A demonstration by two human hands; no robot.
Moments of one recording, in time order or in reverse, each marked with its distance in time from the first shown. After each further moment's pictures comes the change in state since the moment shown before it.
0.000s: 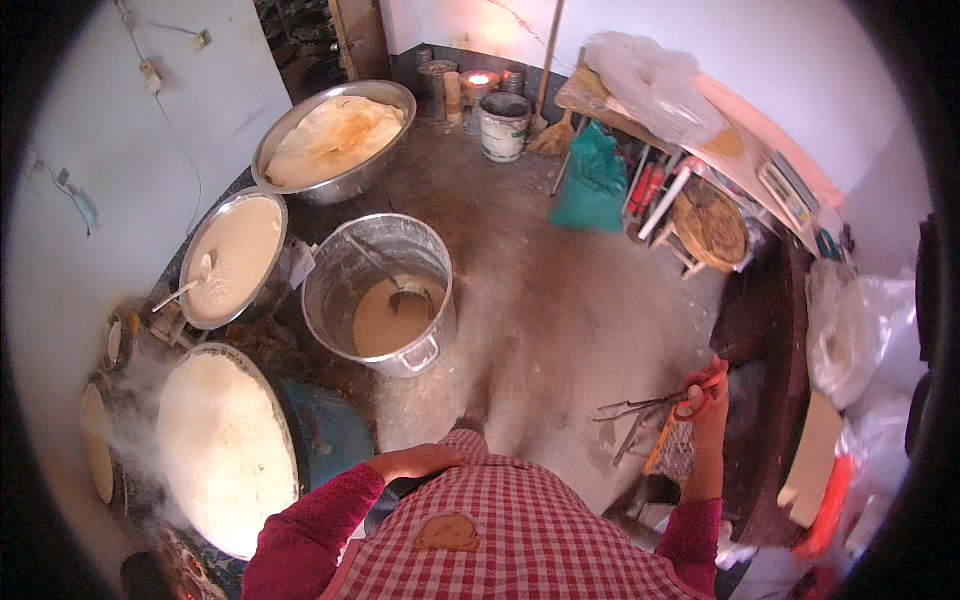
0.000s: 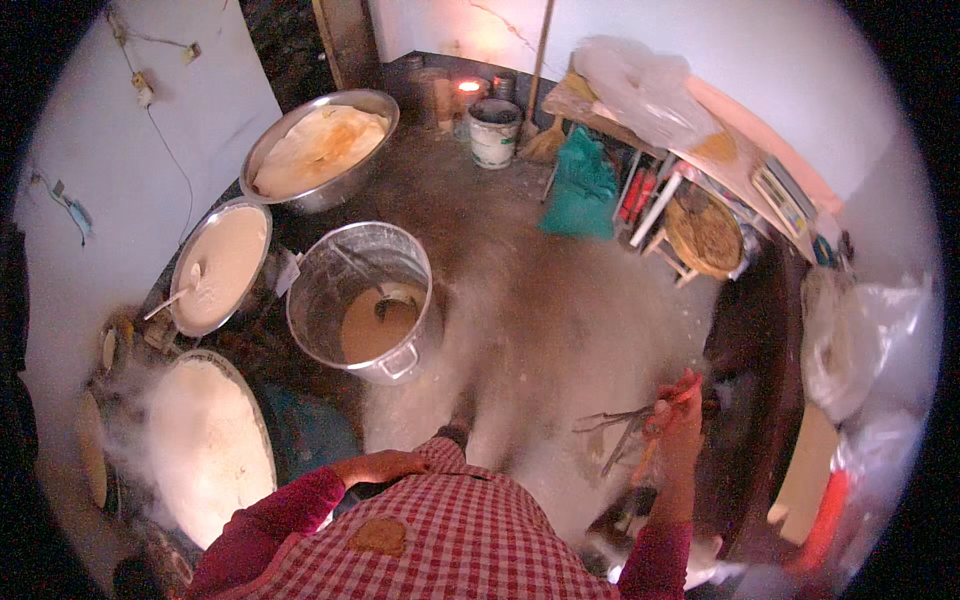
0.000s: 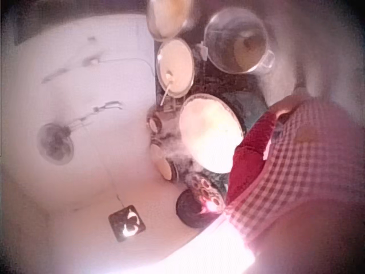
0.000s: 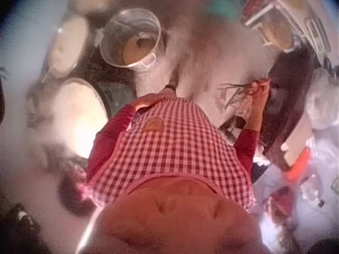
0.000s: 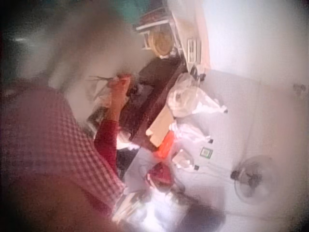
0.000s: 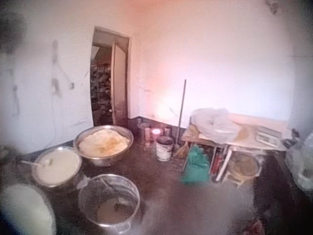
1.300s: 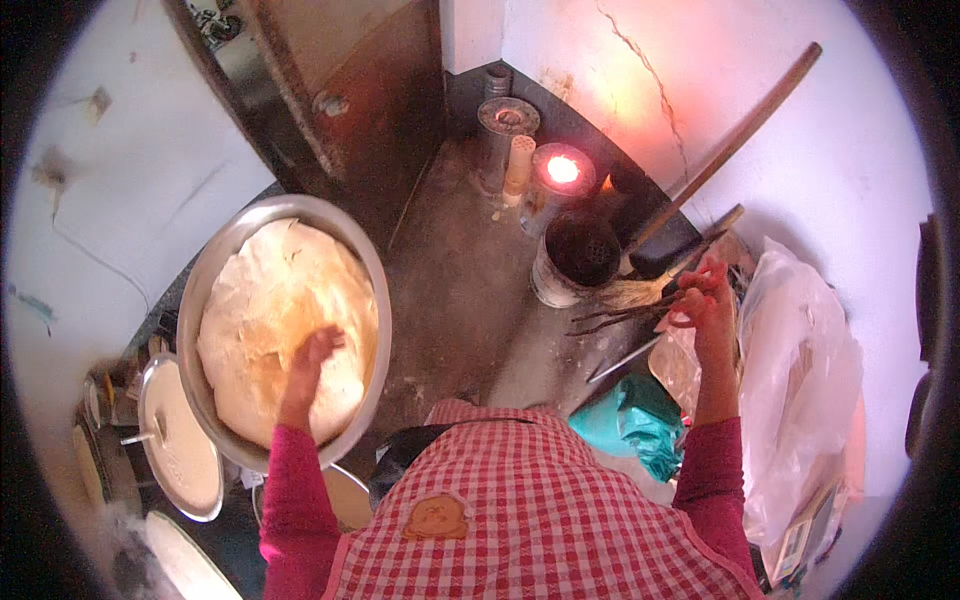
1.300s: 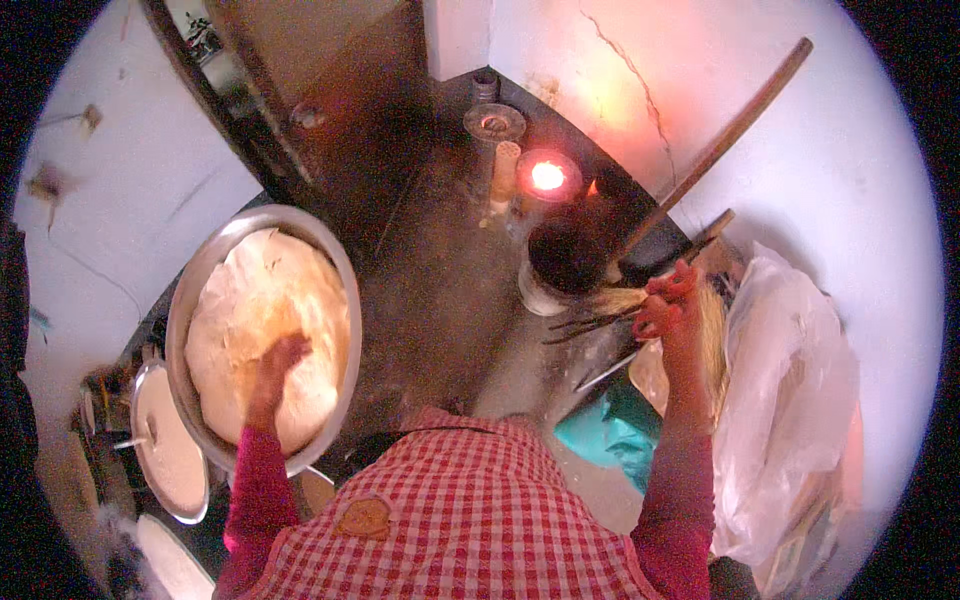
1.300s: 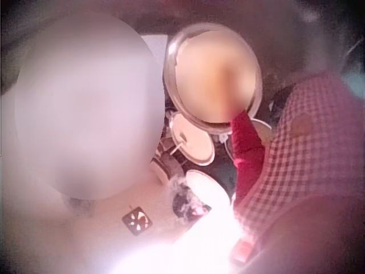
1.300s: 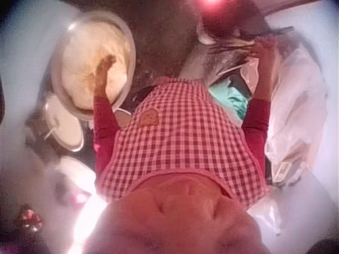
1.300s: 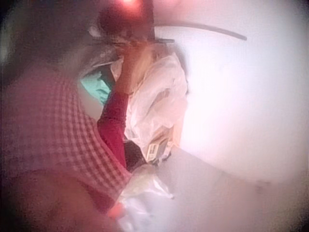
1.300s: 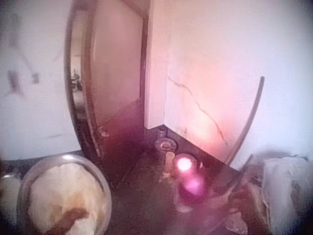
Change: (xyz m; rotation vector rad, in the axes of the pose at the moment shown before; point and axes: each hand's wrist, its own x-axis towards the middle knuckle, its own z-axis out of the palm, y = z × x) left_hand 0.178 0.042 -0.986 -0.520 1.552 0.006; right_hand 1.076 0.004 0.615 -0.167 -0.536 0.117
